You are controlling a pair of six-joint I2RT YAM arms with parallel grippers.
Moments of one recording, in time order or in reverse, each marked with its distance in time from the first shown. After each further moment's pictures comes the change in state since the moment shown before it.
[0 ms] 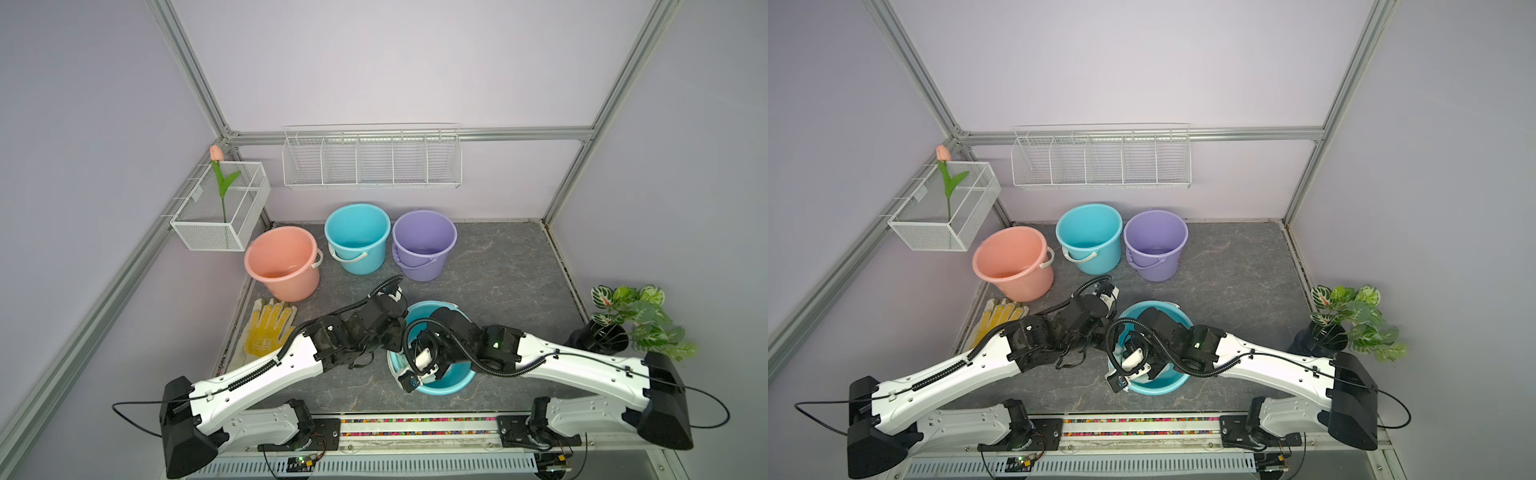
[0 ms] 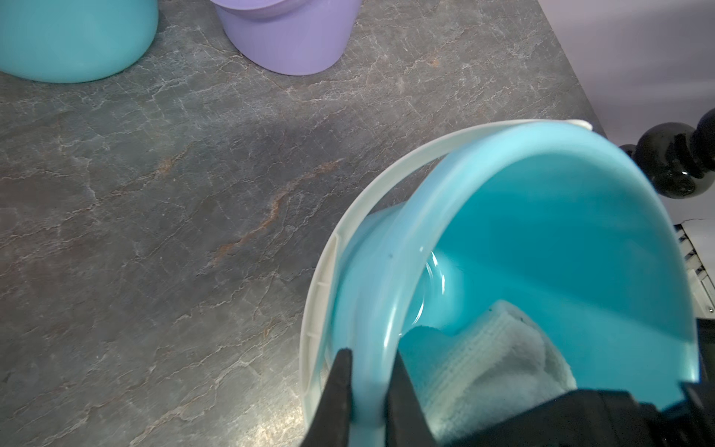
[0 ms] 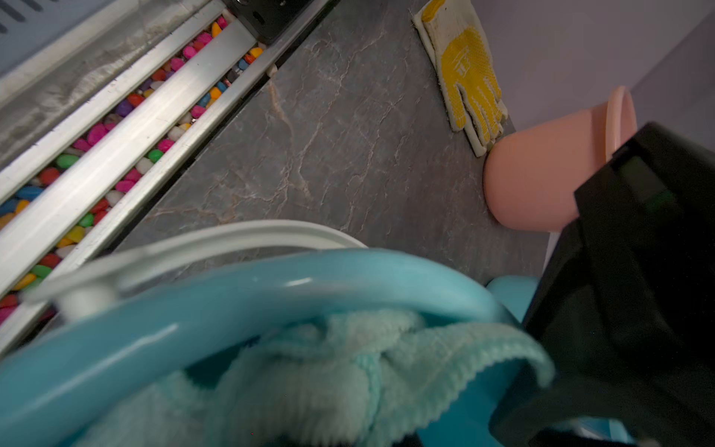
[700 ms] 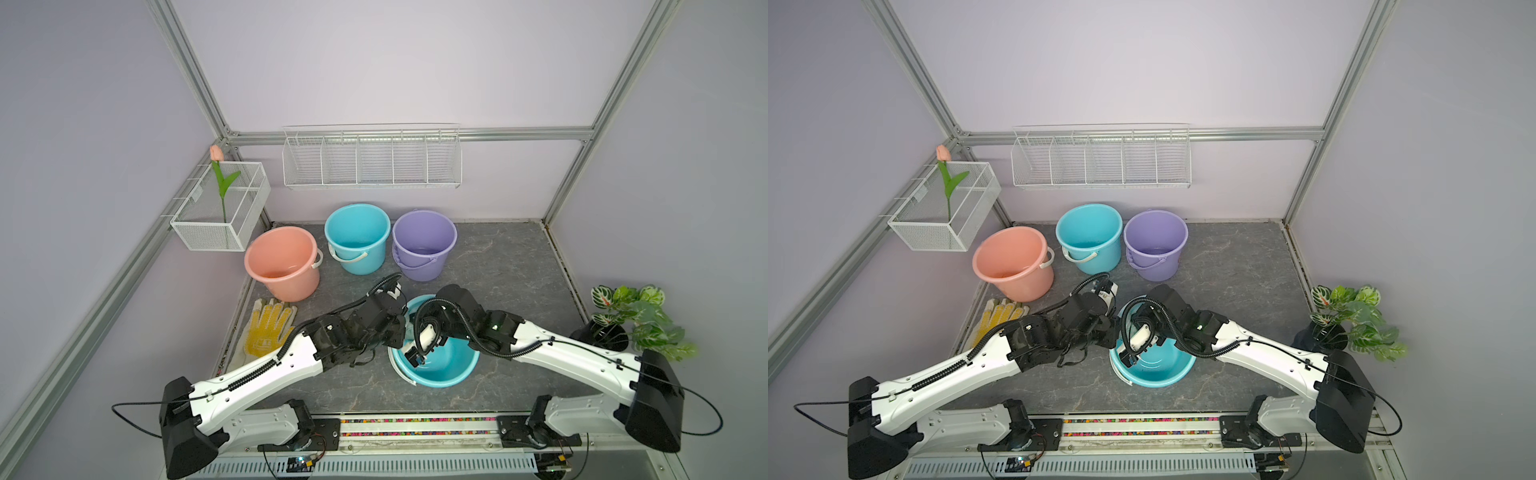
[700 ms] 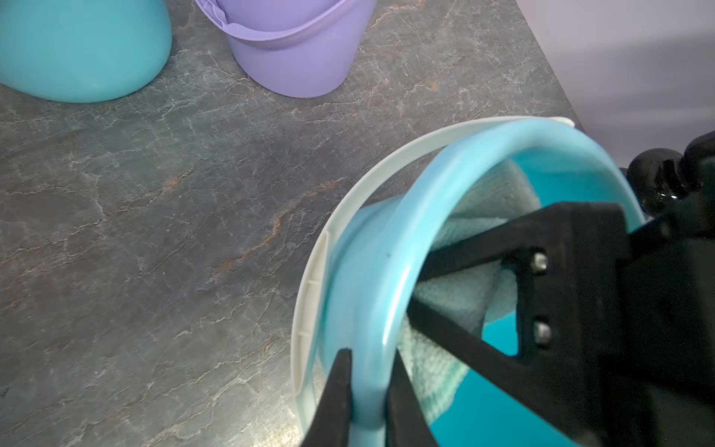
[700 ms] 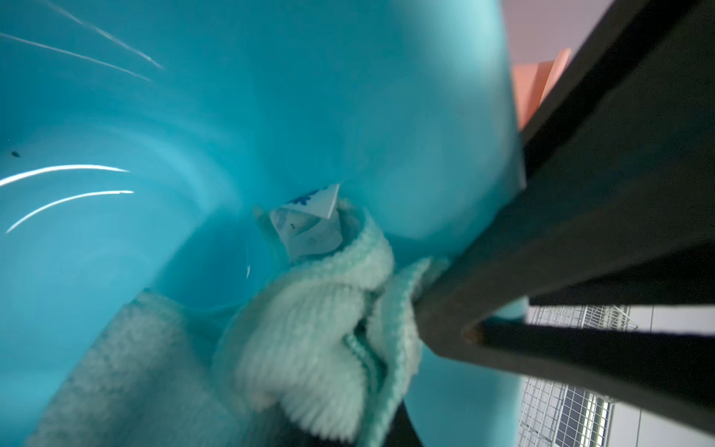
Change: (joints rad) left arm 0.008 0.000 0.000 0.036 -0.019 -0.004; right arm -0.181 0.036 0.007 0.144 0.114 -0.450
